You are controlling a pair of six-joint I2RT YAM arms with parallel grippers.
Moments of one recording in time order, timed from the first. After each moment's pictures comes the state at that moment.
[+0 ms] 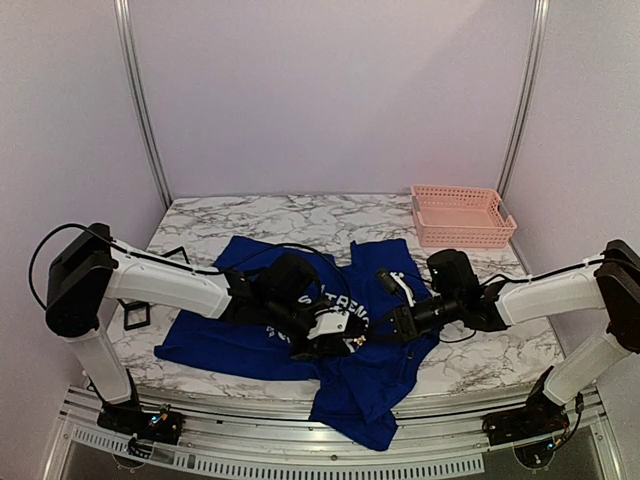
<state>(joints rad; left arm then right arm) -1.02 1.78 1.01 -0.06 0.54 0.65 0.76 1.50 0.62 0.27 -0.76 0.50</state>
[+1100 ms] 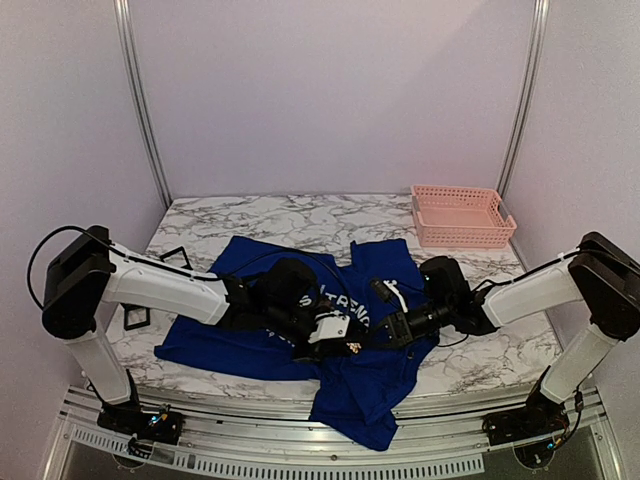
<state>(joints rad) -1.05 1.76 0.97 0.02 0.48 0.66 0.76 1.62 0.61 0.38 -0.85 0.55</state>
